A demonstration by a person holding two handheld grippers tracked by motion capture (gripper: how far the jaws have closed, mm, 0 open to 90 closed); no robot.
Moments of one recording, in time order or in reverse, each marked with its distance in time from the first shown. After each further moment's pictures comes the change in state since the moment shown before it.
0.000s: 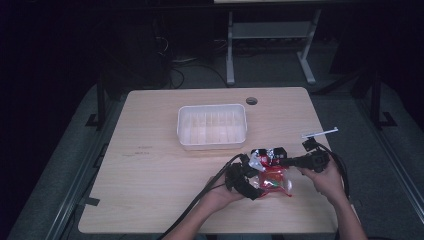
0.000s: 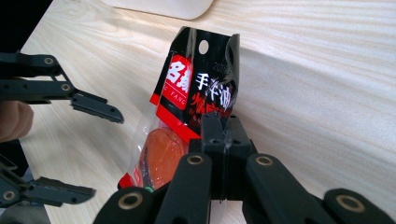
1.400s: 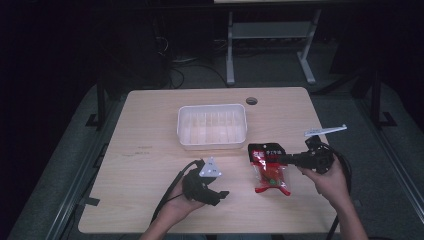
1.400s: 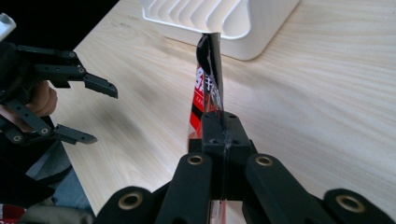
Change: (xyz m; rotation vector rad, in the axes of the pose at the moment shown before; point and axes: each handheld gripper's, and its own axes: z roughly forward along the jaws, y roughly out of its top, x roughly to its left) left arm 0.008 -0.080 -0.081 -0.101 0.110 -0.049; right arm 0.052 0.006 -0.032 -0.101 0.030 -0.109
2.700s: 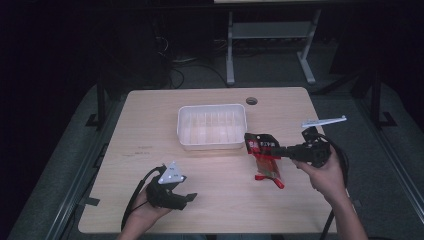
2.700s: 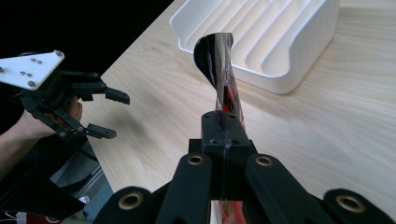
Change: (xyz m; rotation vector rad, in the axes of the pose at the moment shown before) left arm 0.023 -0.064 -0.056 -0.021 0.095 -0.081; right arm 0.033 0.027 -0.009 -0.049 0.063 -0.004
